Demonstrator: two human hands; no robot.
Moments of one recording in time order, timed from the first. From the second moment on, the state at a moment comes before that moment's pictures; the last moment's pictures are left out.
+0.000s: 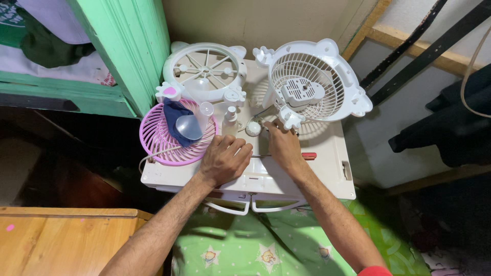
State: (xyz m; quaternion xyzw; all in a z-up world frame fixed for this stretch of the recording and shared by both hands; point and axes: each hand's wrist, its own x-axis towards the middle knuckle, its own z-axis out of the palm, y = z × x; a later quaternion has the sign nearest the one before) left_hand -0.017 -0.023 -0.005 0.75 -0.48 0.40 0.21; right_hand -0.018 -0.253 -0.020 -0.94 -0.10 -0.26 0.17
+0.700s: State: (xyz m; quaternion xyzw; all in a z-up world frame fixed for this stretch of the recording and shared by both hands) left_hand -0.032 -0.012 0.030 0.74 -0.45 0.41 0.30; right_hand -0.094 -0.200 0.019 -0.76 -0.10 -0.21 0.61
